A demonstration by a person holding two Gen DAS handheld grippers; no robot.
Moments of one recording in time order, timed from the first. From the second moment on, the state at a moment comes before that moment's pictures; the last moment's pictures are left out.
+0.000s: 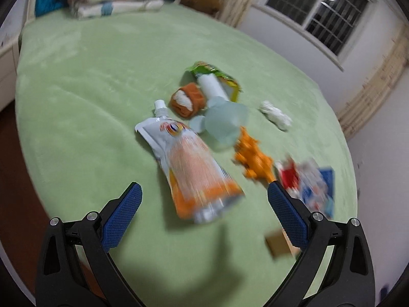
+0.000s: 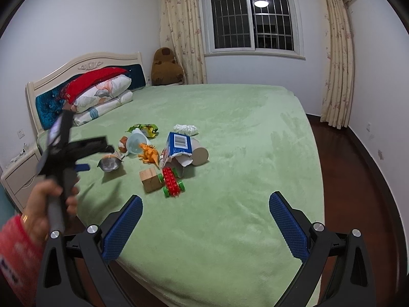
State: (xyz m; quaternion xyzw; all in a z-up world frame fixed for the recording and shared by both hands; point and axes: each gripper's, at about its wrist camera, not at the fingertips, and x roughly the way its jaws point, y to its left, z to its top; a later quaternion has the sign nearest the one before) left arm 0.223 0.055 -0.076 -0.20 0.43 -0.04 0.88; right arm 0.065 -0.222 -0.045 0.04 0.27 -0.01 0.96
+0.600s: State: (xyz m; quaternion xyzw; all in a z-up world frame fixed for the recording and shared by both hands) left arm 0.229 0.061 -0.085 -0.23 0.45 -0.09 0.86; right arm 0.101 -0.190 -0.071 0.00 0.30 0.01 0.95
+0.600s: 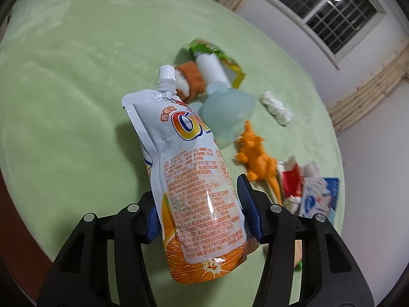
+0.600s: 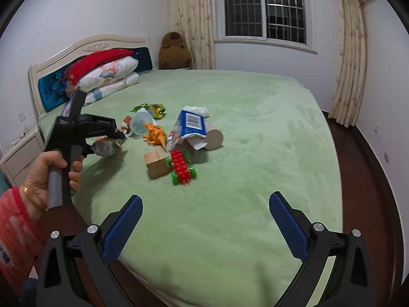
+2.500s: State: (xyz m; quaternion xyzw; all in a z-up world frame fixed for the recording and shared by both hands) left arm -0.013 0.051 -0.013 -0.01 0.34 -0.09 0.94; right arm 0.054 -0.128 -0.015 -0.11 0.27 0.15 0.94
